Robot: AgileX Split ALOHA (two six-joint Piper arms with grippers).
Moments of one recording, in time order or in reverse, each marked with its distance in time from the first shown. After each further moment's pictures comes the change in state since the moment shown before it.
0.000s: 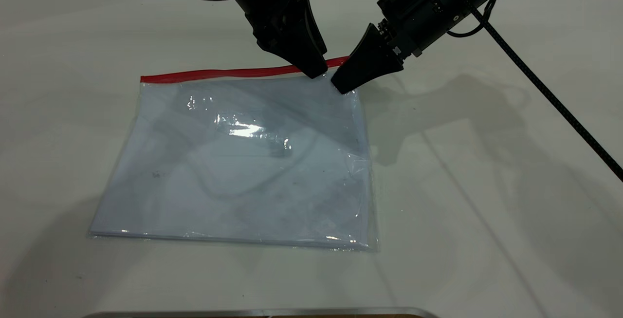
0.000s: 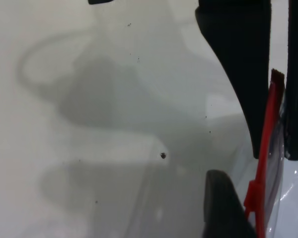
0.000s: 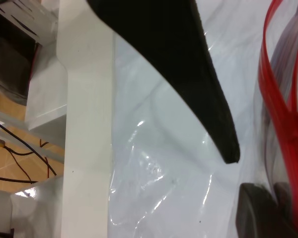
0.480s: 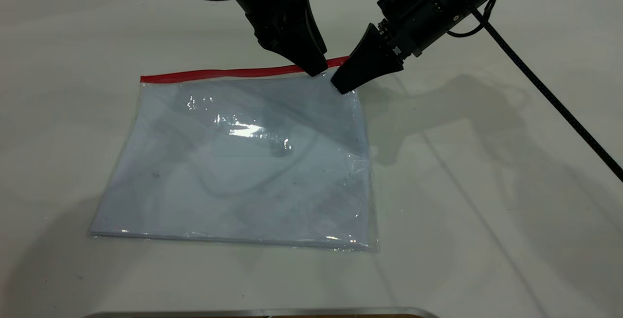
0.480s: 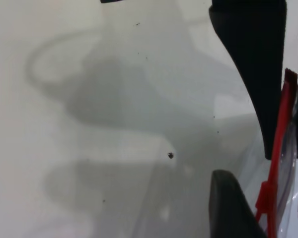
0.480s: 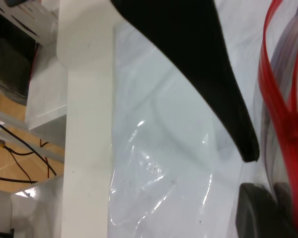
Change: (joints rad) left arm 0.000 0.008 0.000 -0.002 -0.020 0.000; right arm 0.000 0.000 0.000 0.000 0.000 0.000
